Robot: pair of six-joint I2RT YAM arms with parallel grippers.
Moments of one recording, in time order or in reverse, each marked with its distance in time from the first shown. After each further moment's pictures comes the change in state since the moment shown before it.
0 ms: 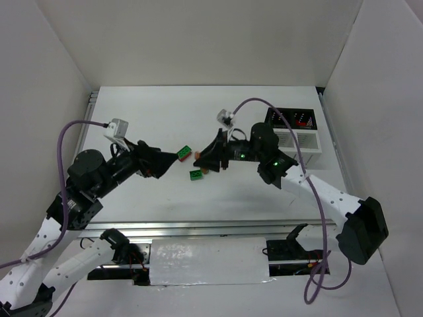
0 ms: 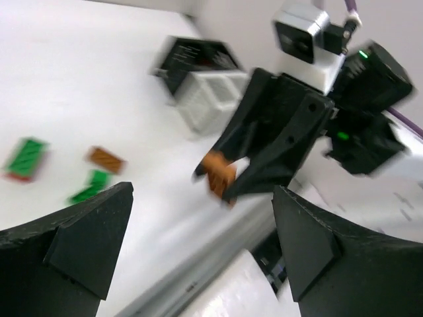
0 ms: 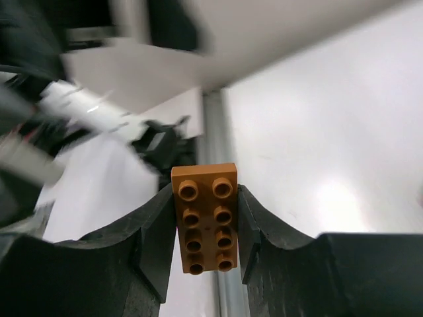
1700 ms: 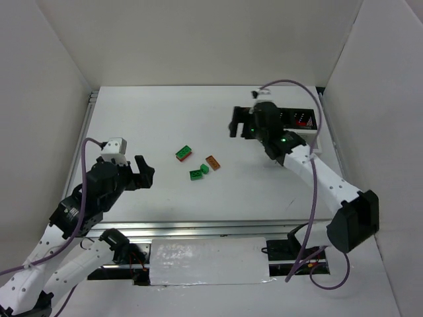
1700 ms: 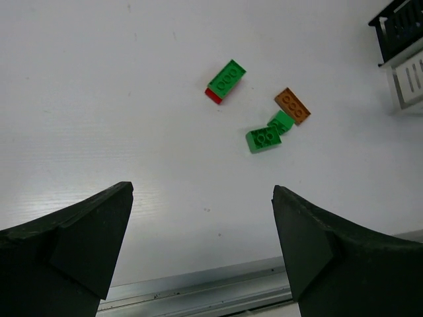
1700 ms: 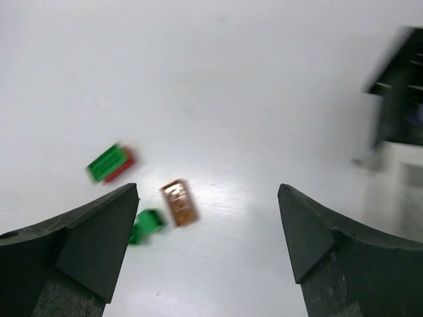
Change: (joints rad) left arm -0.001 -0.065 -0.087 -0.391 -0.545 0.163; right arm -0.368 0.064 0.169 -0.590 0.990 -0.028
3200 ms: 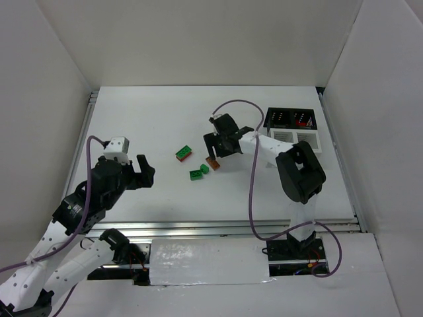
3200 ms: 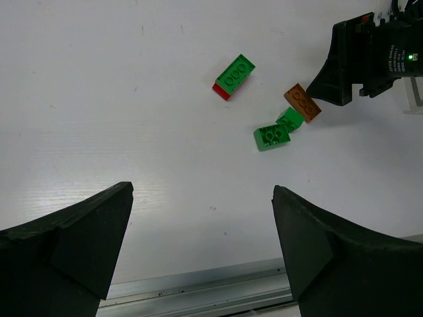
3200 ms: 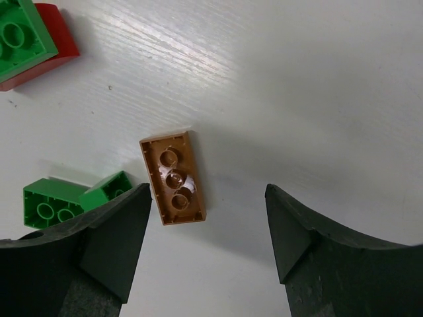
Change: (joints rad) left arm 0.001 0.026 0.000 -0.016 -0.046 -0.013; right arm 0.206 0.615 0.239 -0.112 -0.166 -0.172
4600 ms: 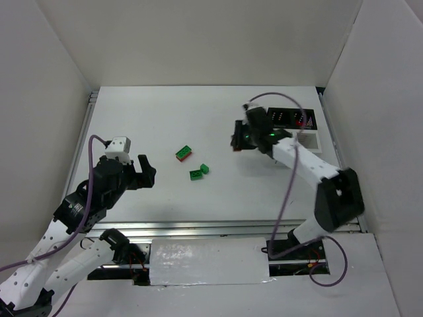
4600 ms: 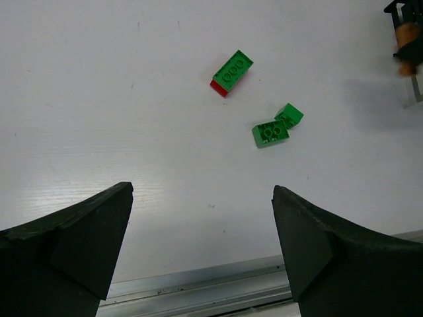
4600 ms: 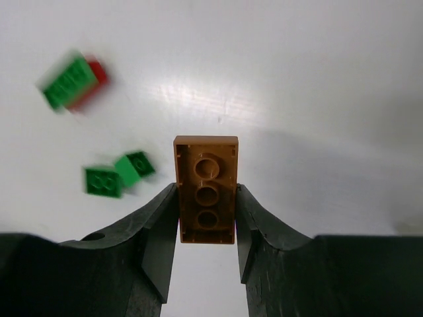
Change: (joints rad) left arm 0.000 0.011 0.000 0.000 0.011 0.001; right arm -0.090 -0.249 -0.155 -0.013 -0.039 0.132
